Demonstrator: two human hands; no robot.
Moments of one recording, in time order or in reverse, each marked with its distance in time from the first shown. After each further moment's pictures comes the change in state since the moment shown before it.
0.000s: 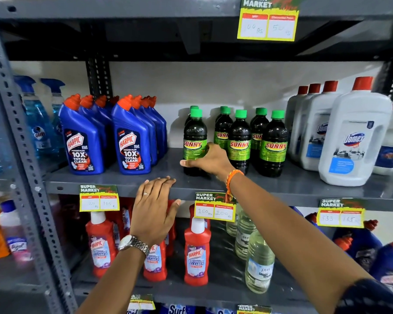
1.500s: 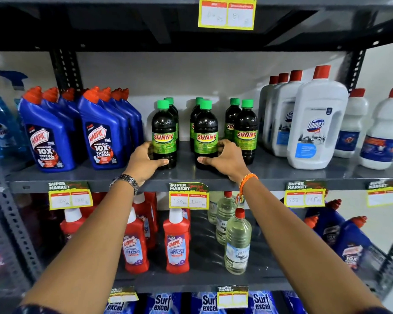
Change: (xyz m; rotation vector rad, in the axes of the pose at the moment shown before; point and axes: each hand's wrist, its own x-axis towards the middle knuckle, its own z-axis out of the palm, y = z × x) left_hand 0.119 -0.001 0.019 -0.881 -0.201 -0.436; right_hand -0.033 0.064 -0.076 -0.064 0.203 0.043
